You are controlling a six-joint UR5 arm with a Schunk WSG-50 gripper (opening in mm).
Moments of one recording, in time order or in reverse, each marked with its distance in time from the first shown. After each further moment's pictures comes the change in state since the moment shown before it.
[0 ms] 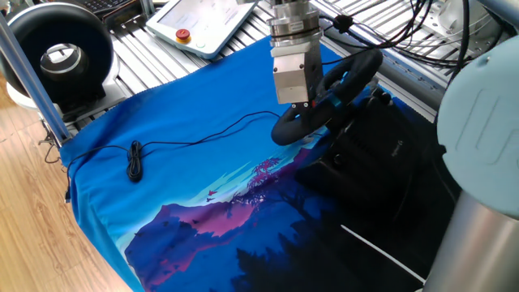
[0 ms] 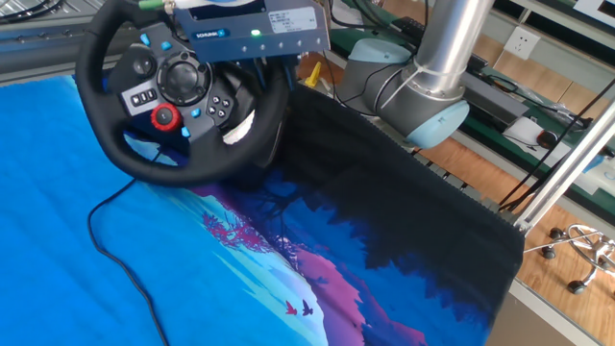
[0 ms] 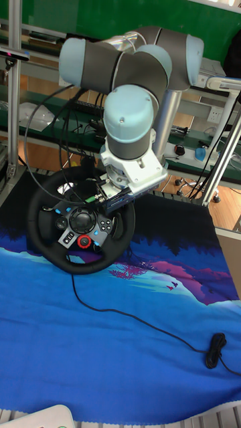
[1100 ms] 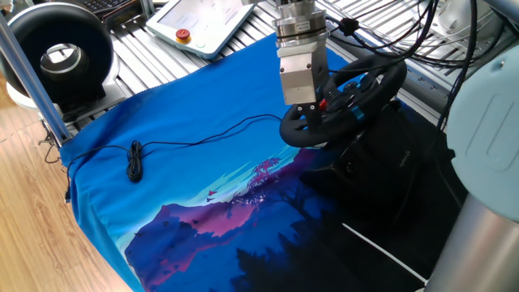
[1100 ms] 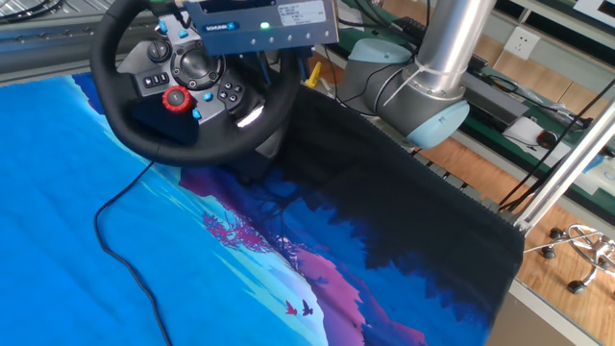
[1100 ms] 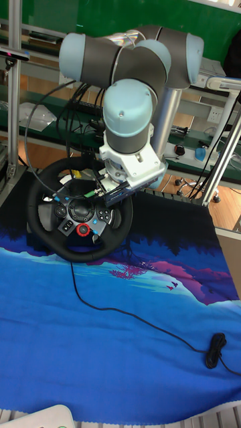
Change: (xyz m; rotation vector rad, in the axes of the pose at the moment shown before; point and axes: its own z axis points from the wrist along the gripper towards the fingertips) arm 0.023 0.000 -0.001 0.015 0.031 -0.006
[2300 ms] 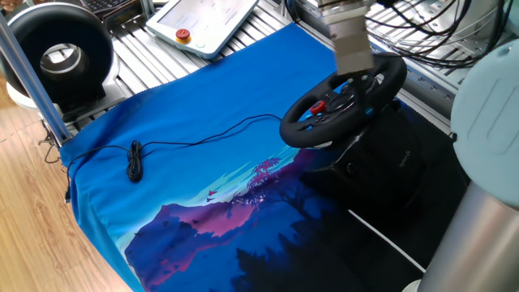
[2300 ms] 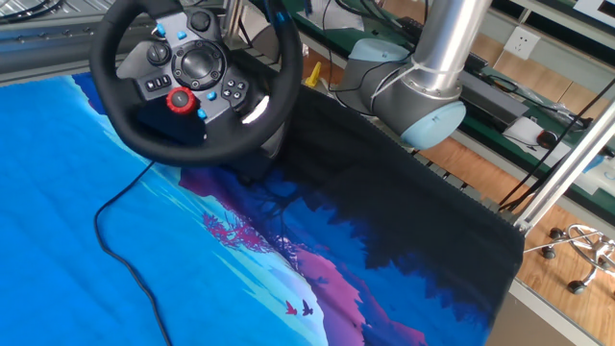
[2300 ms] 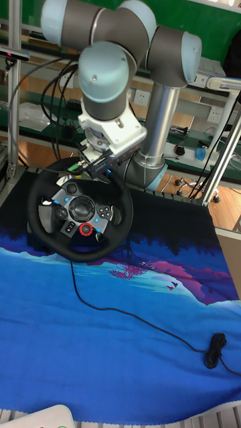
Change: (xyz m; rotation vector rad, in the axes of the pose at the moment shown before) arm 0.093 -0.012 -0.032 -0.033 0.089 -0.148
